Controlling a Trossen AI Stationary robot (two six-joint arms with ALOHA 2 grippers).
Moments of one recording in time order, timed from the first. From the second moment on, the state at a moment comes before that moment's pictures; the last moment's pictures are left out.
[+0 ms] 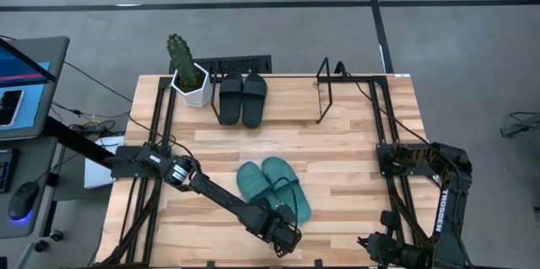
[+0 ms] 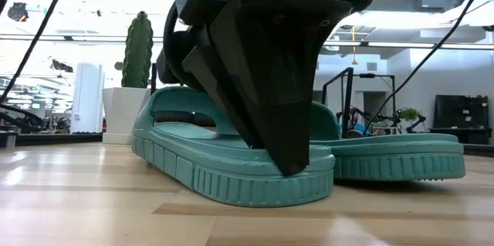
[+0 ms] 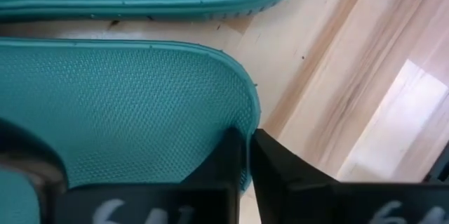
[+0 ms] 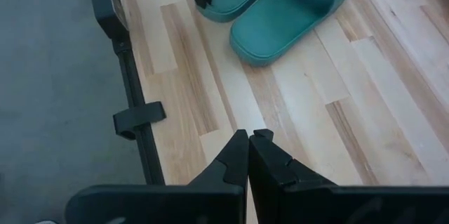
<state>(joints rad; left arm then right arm) -0.51 2.48 2.06 -0.96 -0.10 -1.04 1.25 1.89 1.73 -1.46 0.65 1.54</state>
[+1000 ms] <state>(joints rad) -0.69 2.51 2.35 -1.51 -0.03 -1.05 1.25 1.89 1.73 -1.43 0.65 1.54</state>
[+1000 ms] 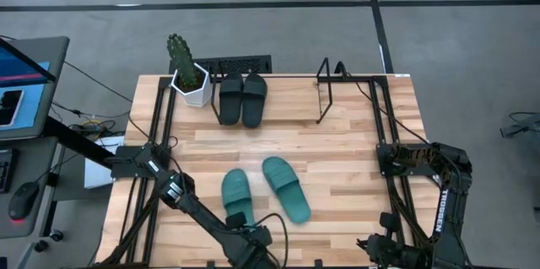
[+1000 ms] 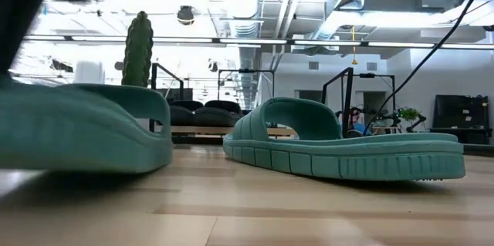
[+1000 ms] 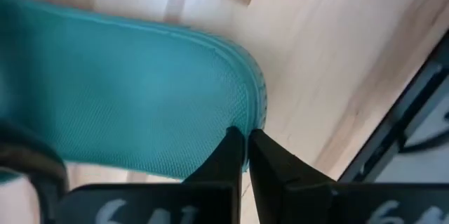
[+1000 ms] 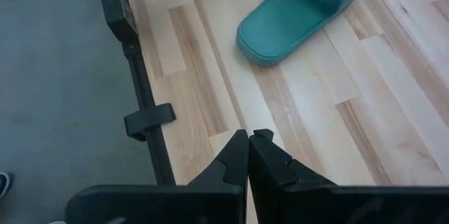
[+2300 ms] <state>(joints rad) -0.80 2.17 2.36 -1.57 -0.30 -1.15 1.22 1.89 1.73 -1.43 0.66 1.54</state>
